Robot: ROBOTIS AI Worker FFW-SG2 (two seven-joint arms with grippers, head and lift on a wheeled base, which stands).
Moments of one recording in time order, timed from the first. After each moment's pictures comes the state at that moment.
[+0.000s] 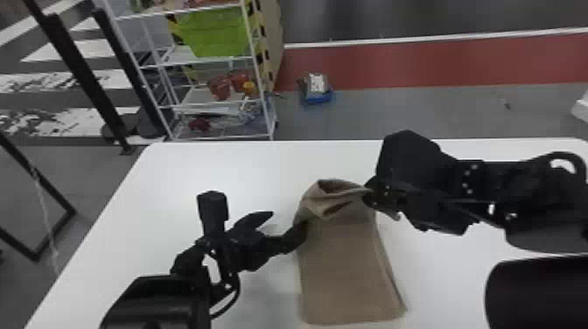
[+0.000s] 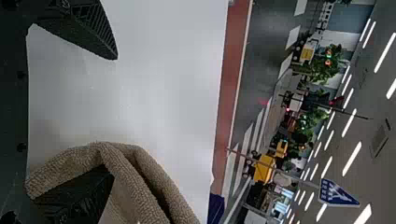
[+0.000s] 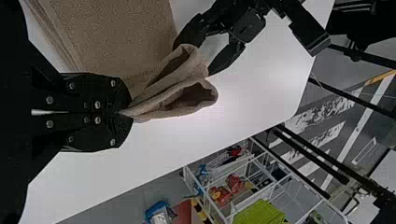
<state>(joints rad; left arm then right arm) 0.15 0.00 0.14 -1.74 0.05 0.49 -0.61 -0.03 -0.08 0.41 -2.20 1.04 0.60 1.29</state>
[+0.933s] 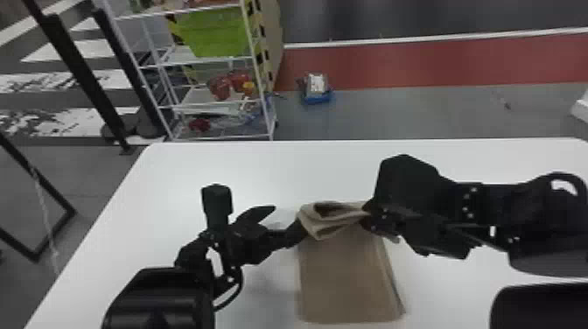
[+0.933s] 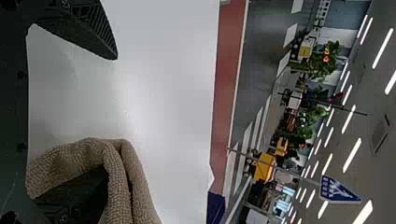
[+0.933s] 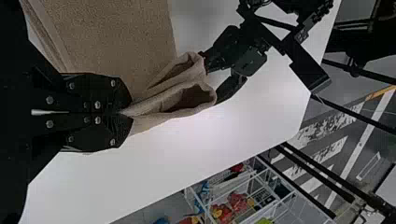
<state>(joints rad) 0.12 0.00 0.12 -1.73 0.03 0.50 -0.60 0.02 -0.12 0.44 -2.24 1.05 0.63 1.33</state>
